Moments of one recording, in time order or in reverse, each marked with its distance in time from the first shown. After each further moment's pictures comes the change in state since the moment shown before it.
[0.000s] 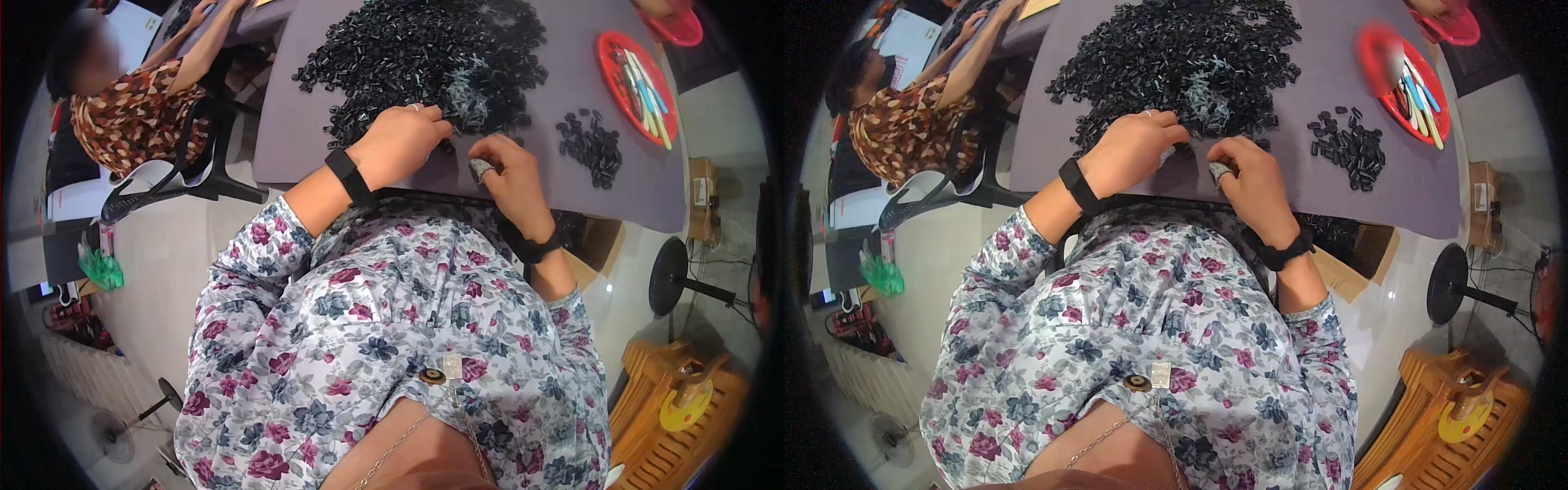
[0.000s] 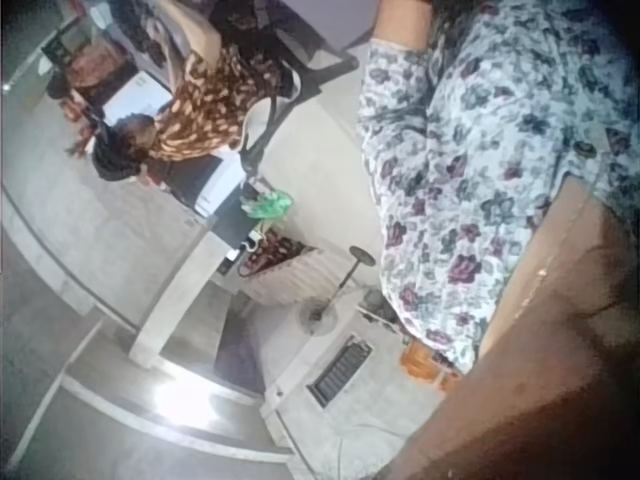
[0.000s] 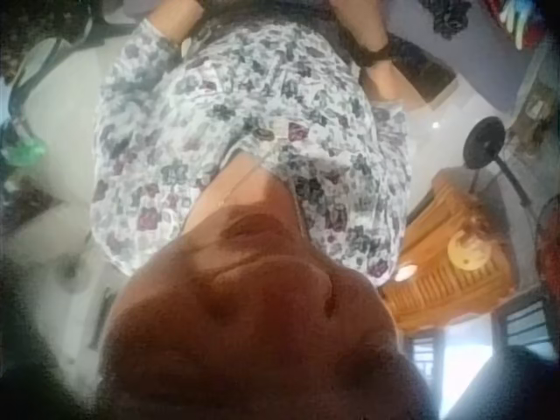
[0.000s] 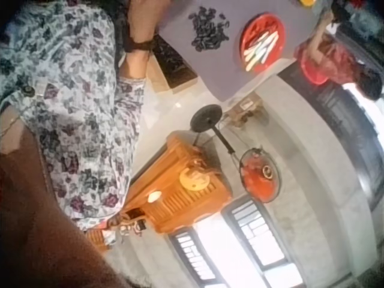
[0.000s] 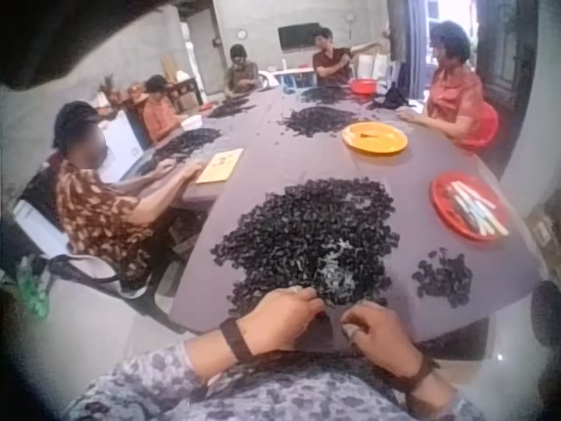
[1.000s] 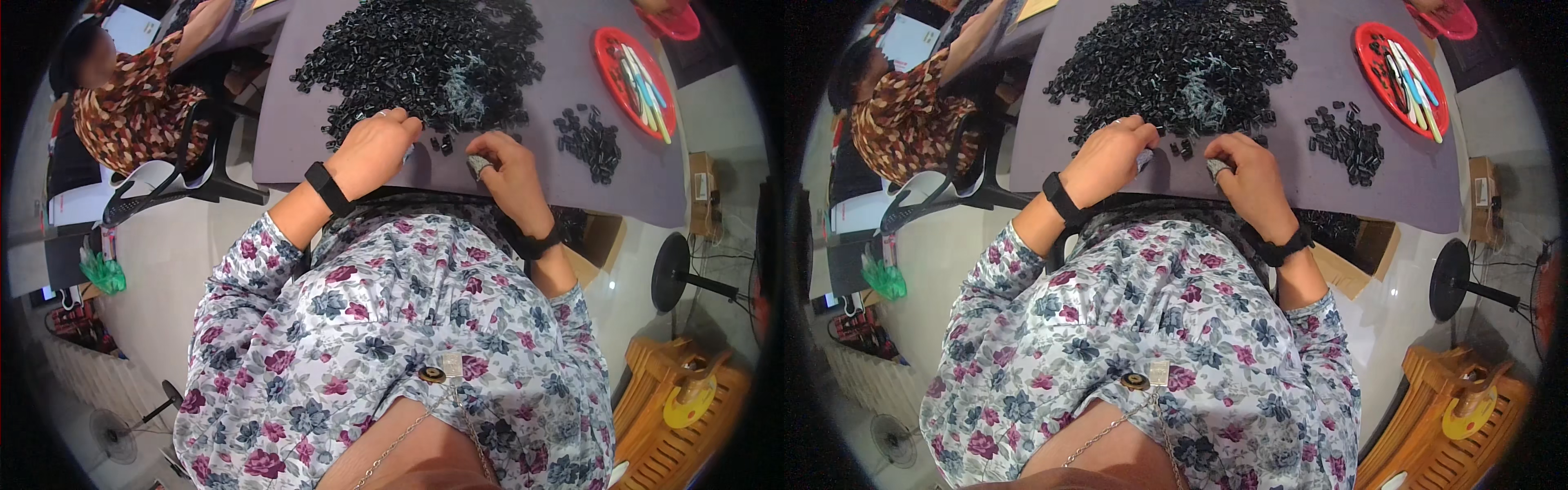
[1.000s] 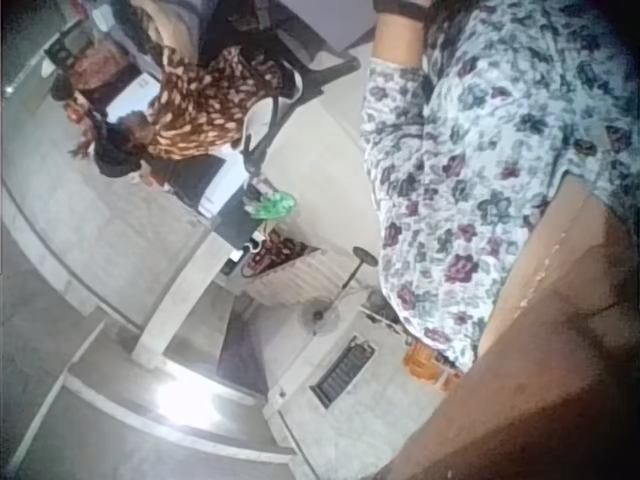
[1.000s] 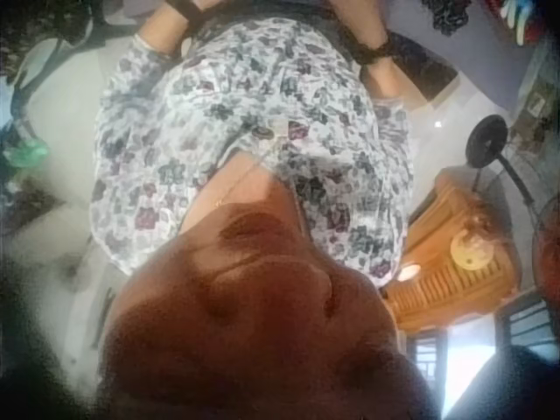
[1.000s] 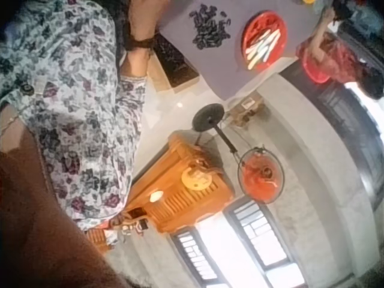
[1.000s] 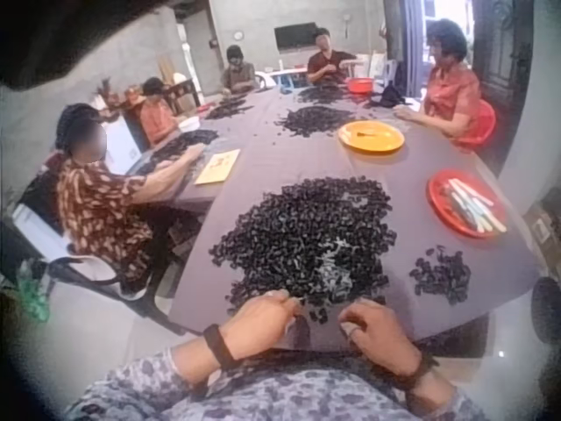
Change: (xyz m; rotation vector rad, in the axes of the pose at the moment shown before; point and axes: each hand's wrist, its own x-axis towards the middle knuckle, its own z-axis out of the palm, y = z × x) left_hand -0.025 -0.005 -0.006 -0.070 -0.019 -0.137; right_hand 0.003 0.004 0.000 0.007 -0.009 0.006
